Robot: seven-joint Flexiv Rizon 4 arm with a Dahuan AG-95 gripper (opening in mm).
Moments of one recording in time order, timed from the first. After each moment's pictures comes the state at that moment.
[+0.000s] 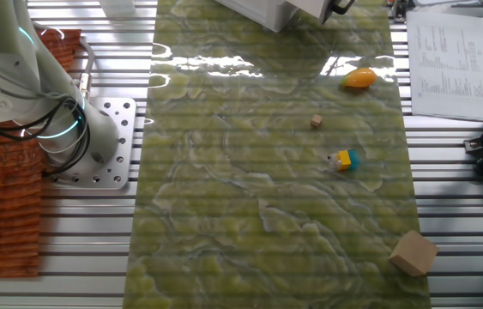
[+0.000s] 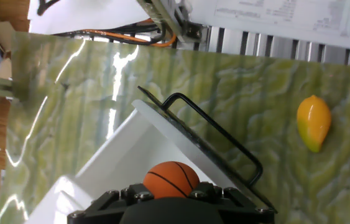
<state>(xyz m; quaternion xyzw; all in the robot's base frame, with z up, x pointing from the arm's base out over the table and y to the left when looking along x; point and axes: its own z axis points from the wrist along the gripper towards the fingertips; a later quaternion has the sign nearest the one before) 0.546 0.320 0.223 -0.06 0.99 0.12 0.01</state>
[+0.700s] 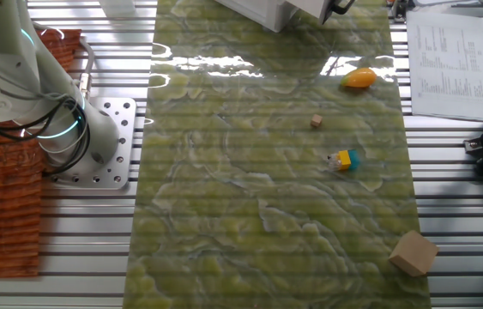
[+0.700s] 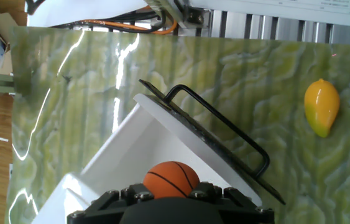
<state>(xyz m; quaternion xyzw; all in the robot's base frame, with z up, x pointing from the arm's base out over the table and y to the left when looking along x) 0.545 0.324 0.221 -0.06 0.99 0.12 -0.02</state>
